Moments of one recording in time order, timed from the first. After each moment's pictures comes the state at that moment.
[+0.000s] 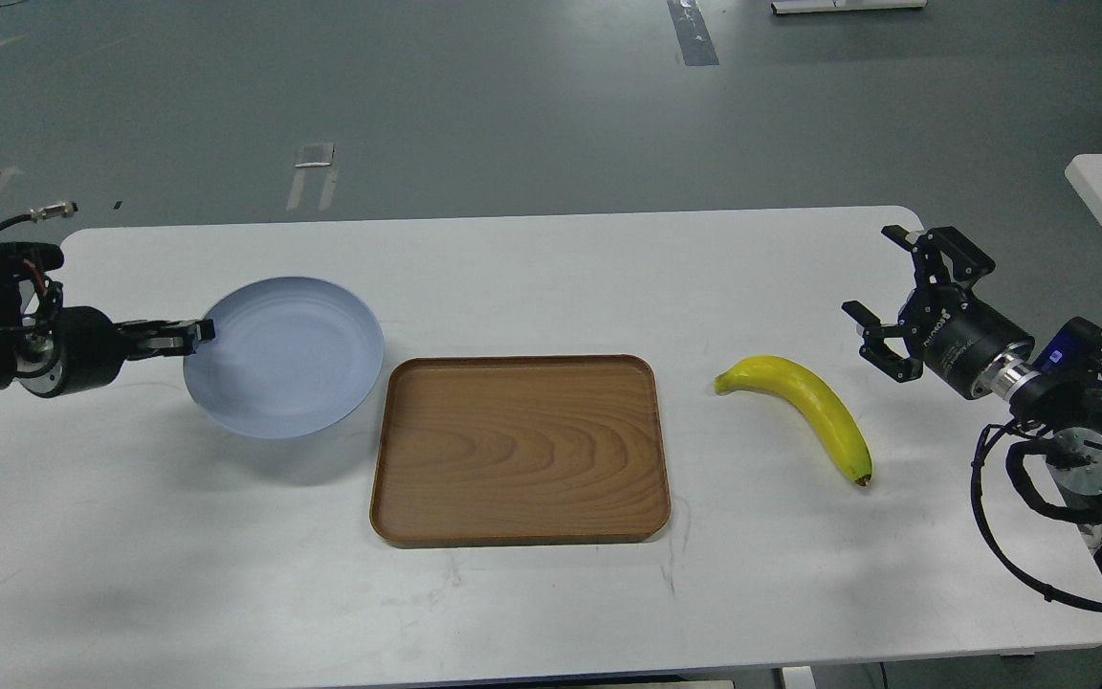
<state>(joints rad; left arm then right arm) -0.88 0.74 -0.29 -0.79 1.51 -0.34 -0.49 0.68 -0.61 0.25 0.74 -0.02 0.49 0.49</state>
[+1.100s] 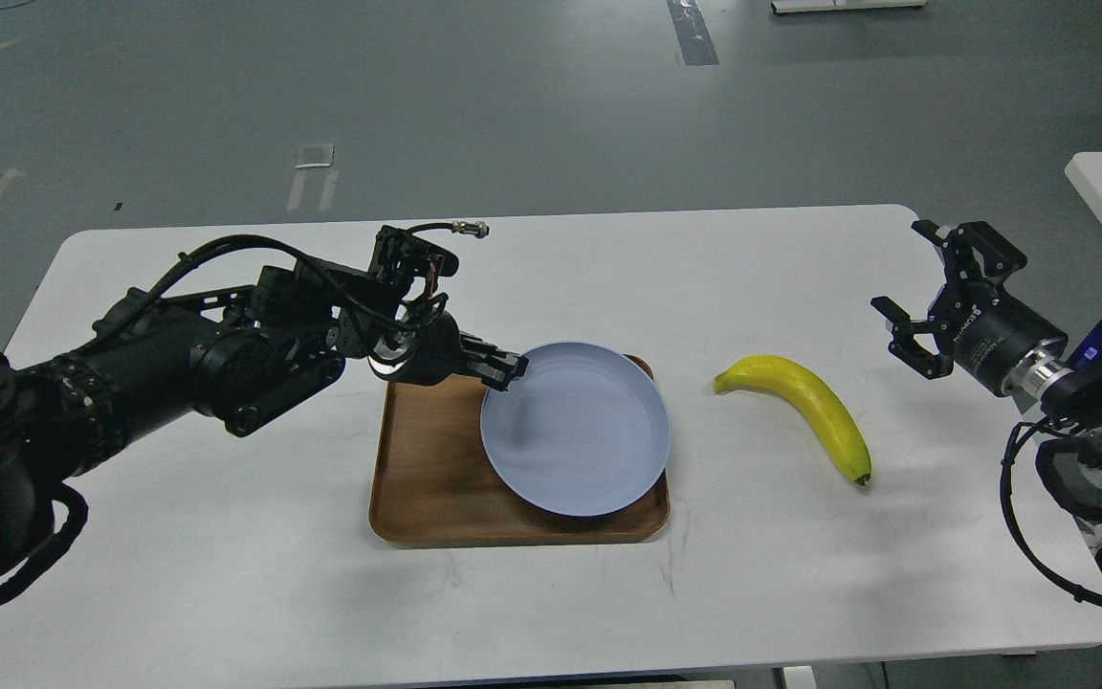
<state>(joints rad) -1.12 0.12 0.03 -0.61 1.52 -0.40 -0.47 0.68 -0.66 0.25 0.74 -0.02 0.49 0.49</state>
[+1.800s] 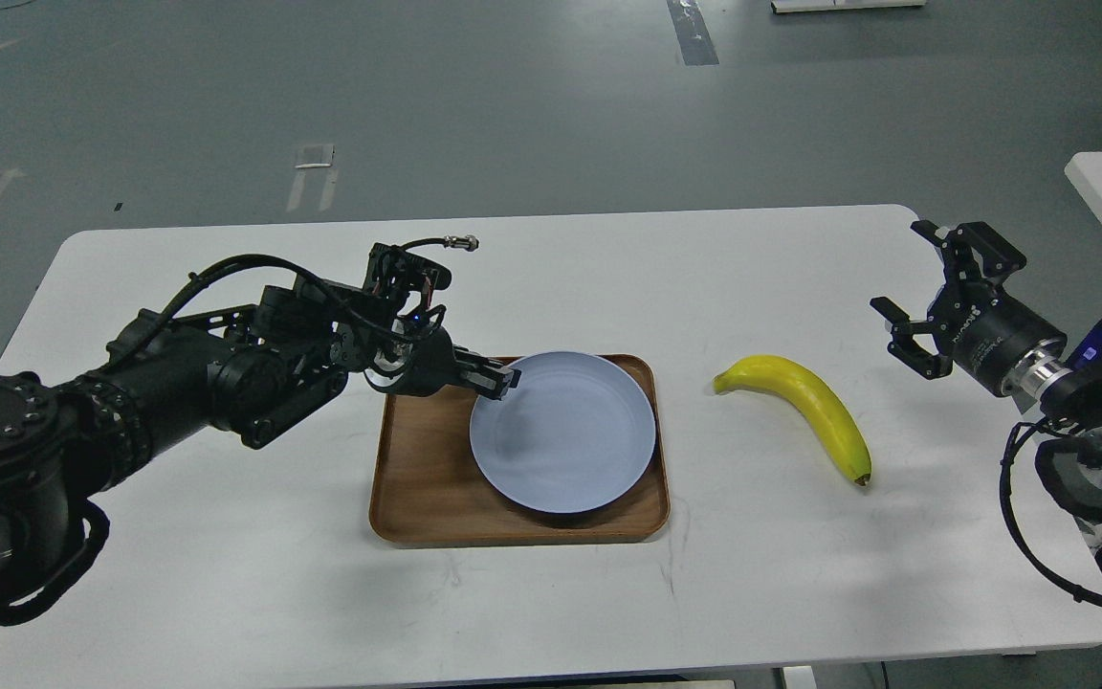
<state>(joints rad) -1.10 0.07 0.04 -0.52 1.51 -0.40 -0.47 0.68 -0.66 0.25 0.74 -0.02 0.49 0.49</state>
